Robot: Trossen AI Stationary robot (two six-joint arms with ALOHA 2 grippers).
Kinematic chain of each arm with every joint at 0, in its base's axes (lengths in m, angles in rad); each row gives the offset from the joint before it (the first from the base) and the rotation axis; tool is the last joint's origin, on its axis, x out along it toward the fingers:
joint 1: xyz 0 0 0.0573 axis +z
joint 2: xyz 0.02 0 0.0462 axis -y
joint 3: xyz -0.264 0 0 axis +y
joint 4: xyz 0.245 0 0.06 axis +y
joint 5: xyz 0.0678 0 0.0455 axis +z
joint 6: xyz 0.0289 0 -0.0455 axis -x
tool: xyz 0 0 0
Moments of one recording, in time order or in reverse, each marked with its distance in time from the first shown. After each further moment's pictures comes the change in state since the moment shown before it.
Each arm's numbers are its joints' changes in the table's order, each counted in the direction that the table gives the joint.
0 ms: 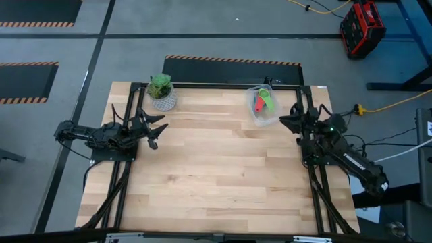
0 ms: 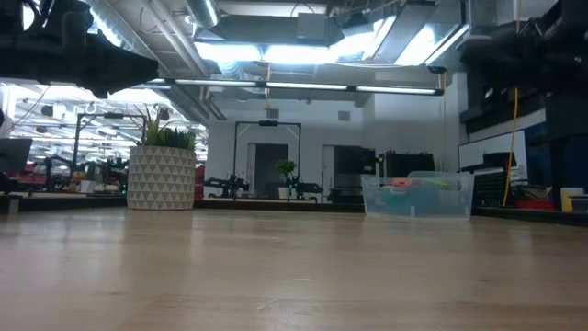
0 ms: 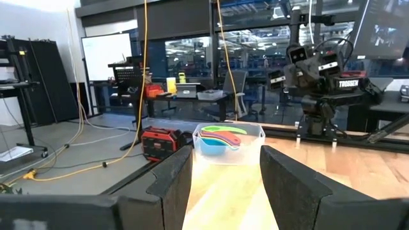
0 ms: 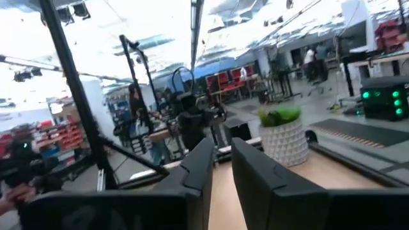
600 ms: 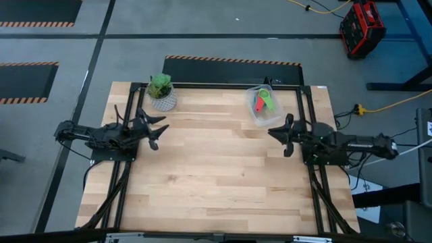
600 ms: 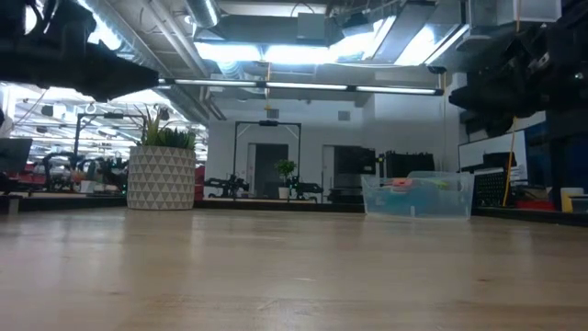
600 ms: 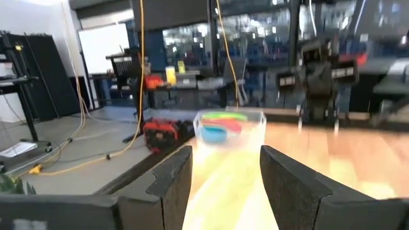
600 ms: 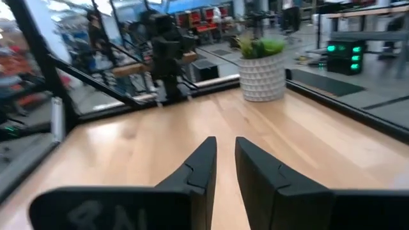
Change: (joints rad) left arm 0.000 0.000 0.000 0.050 -0.001 -0.001; right arm 0.664 -0.128 0.005 0.215 -0.723 0.289
